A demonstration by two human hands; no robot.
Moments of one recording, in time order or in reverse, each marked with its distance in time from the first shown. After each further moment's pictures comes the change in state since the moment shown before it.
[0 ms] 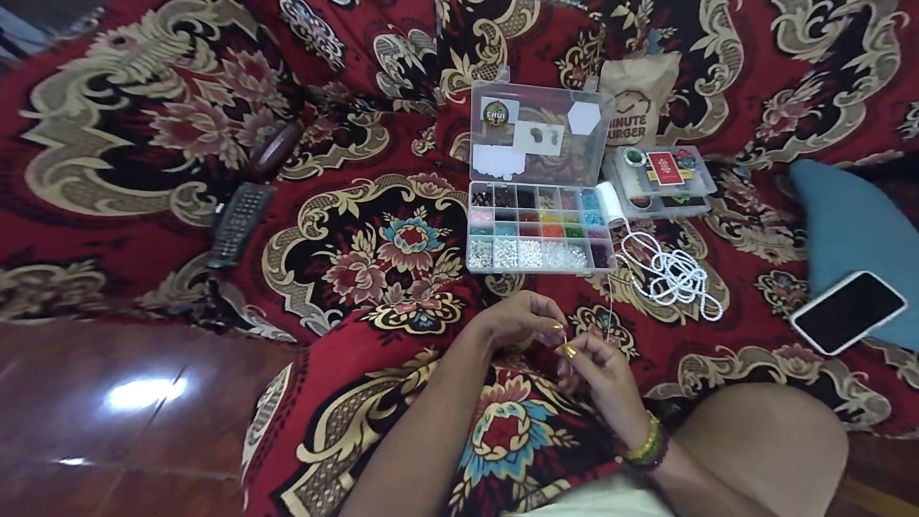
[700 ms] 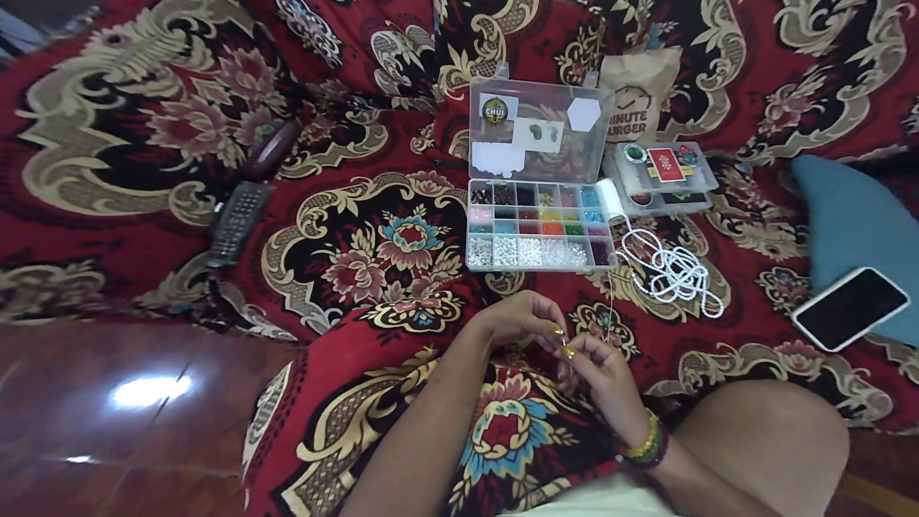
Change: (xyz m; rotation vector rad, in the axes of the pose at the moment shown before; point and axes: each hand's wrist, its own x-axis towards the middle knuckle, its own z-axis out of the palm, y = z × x) left_hand 0.000 0.000 -0.001 0.051 -0.082 0.001; right_hand -0.001 -0.001 0.000 0.009 -0.013 0.048
